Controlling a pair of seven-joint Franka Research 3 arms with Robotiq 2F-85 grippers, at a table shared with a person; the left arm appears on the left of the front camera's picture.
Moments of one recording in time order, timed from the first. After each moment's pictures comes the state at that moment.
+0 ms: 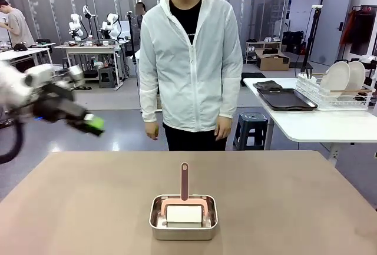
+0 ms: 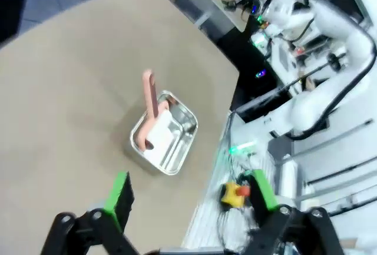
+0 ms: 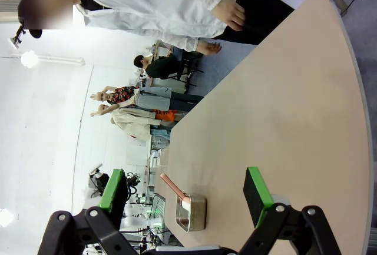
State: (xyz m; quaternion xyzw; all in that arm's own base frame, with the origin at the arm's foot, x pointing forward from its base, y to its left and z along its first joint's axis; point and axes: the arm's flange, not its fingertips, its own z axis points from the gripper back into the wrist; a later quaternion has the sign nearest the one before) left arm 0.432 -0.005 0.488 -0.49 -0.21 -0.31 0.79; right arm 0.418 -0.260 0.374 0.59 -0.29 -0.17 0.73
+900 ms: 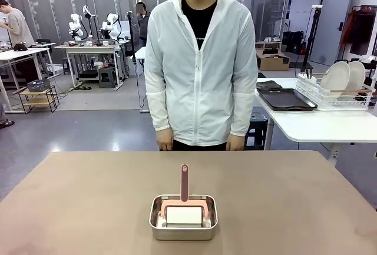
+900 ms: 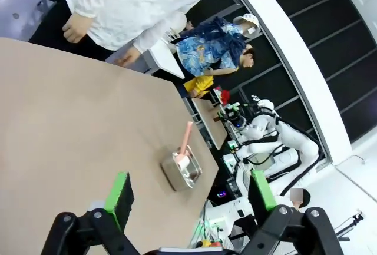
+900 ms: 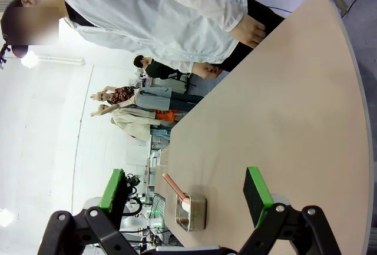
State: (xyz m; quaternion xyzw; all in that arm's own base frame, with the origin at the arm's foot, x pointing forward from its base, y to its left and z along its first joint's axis) left arm 0.389 0.278 0.376 -0.60 -0.33 -0.05 0.73; right arm 0.418 -0.260 0.374 0.59 -0.29 -0.17 0.73
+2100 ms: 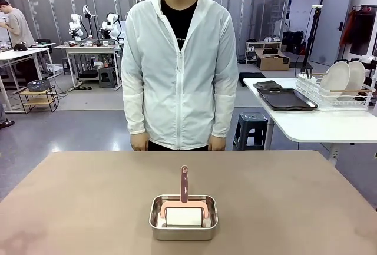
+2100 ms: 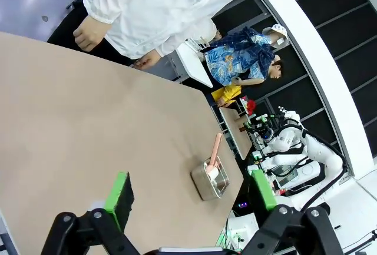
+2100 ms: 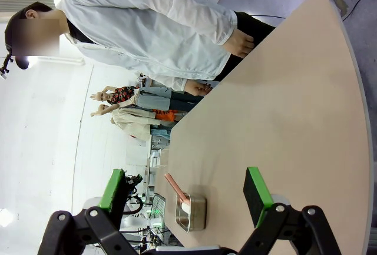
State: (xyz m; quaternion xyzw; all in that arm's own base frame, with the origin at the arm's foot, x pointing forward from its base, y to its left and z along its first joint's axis) left arm 0.400 0.286 0.368 -0.56 -0.35 -0.03 0.75; right arm 0.418 -0.260 0.373 0.59 -0.29 -0.17 0.73
